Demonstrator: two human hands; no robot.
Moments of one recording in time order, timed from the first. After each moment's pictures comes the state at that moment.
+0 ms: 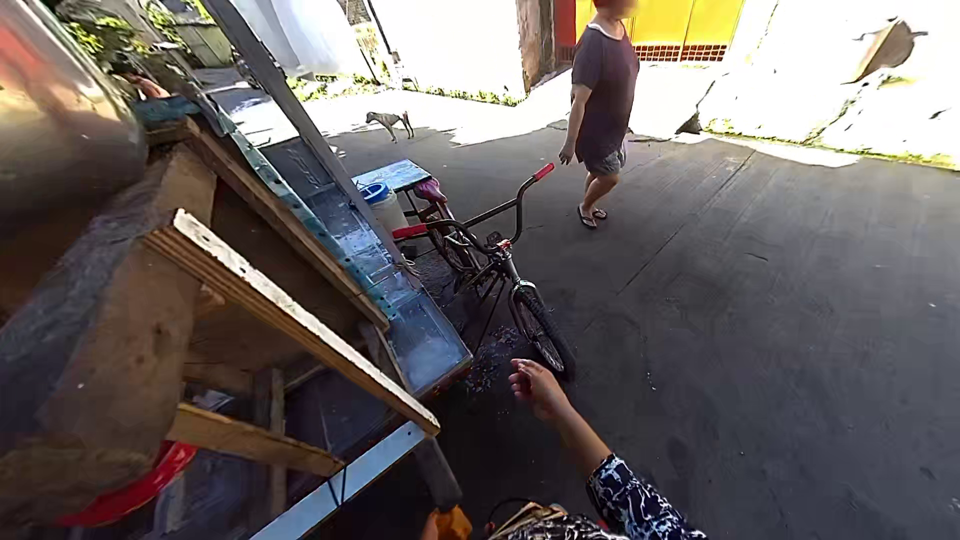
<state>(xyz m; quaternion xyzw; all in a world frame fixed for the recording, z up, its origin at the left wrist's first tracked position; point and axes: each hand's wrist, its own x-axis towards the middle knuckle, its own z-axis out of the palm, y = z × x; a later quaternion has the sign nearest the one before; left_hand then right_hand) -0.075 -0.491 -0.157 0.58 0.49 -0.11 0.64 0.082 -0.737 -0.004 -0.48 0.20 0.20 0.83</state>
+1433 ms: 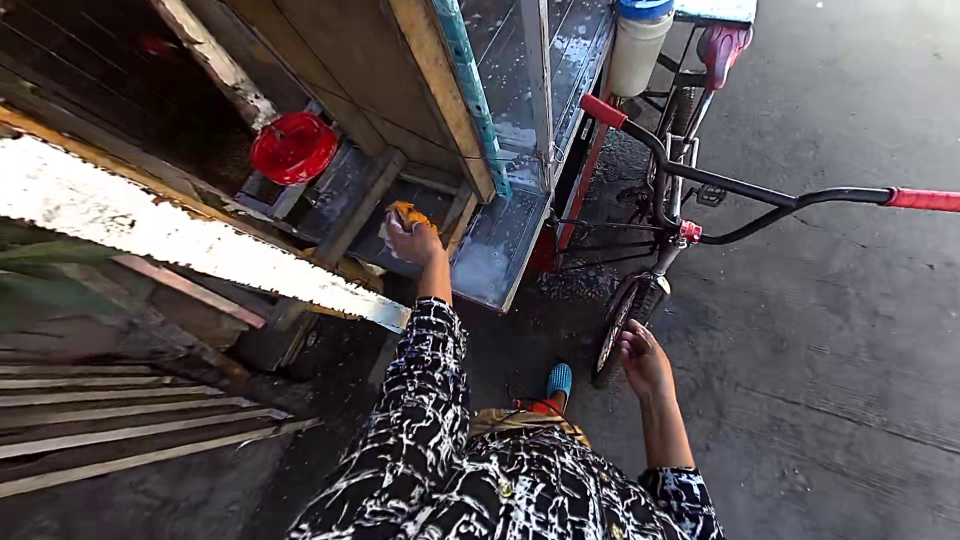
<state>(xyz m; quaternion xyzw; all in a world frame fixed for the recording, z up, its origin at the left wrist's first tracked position) 0.257 -0.449 -0.040 0.52 0.68 0.45 0.26 0.404 -0.826 -0.091 -0.54 0.20 0.40 0.71</state>
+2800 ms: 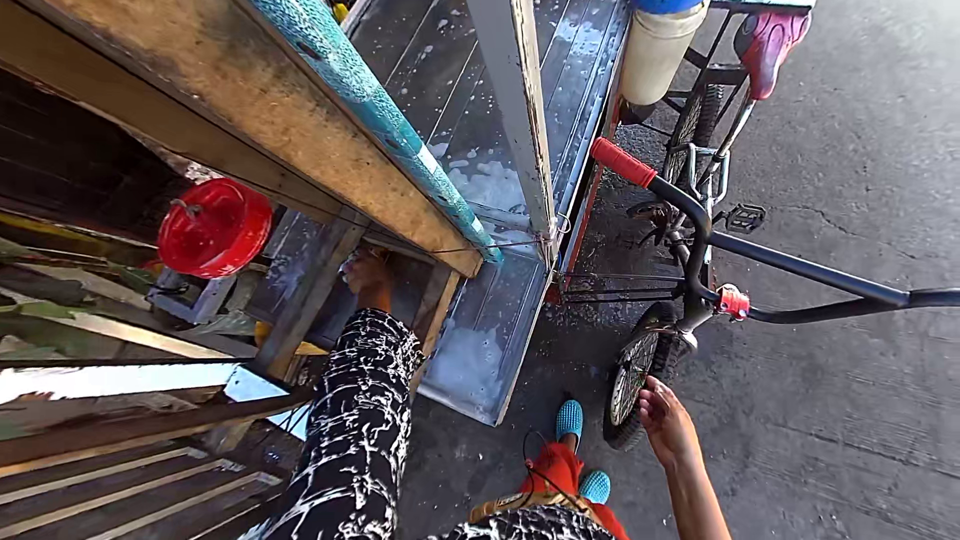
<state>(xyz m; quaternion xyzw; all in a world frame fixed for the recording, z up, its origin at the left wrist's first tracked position) 0.320 -0.332 -0.016 0.75 0.65 -0.09 -0.04 0.480 -0.749 -0.141 -0.59 0.27 0.40 0.65</state>
